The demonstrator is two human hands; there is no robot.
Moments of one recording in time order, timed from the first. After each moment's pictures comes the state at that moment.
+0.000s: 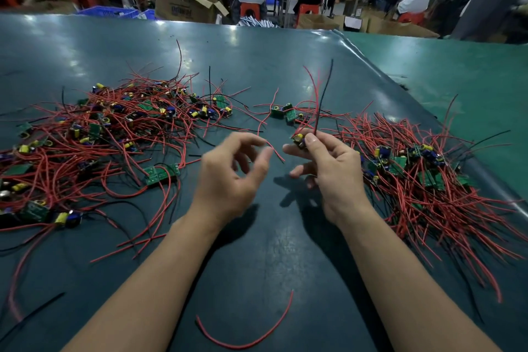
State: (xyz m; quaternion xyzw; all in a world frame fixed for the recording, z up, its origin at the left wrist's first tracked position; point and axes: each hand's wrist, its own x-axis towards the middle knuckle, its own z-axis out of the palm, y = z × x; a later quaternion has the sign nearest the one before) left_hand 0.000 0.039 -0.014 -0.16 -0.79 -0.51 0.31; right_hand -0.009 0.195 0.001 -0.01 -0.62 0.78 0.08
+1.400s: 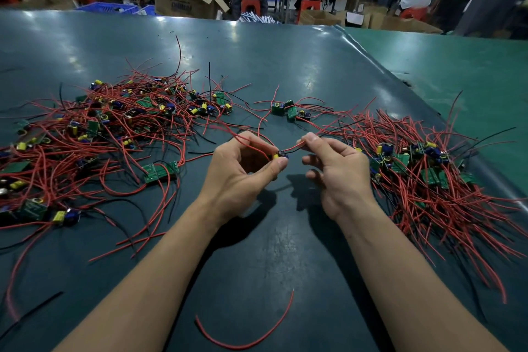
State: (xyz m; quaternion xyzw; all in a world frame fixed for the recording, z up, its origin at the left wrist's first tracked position) left_hand -0.001 0.047 -0.008 -0.13 -0.72 -0.67 0.13; right_hand -0.013 0.197 0.001 -0.10 -0.58 0.80 0.08
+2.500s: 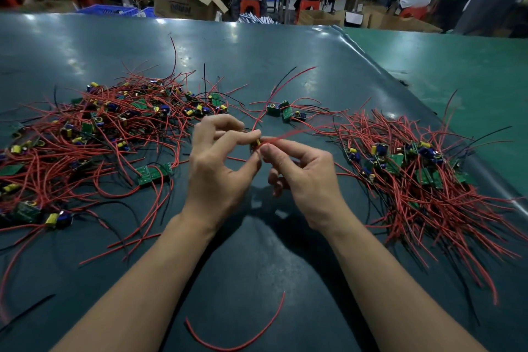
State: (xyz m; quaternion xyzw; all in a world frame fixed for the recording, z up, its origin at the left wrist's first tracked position) left_hand -0.006 0.037 -0.012 -0.19 -0.80 -0.40 0.41; right_hand -0.002 0.180 -0.006 0.11 -0.65 0.75 0.05
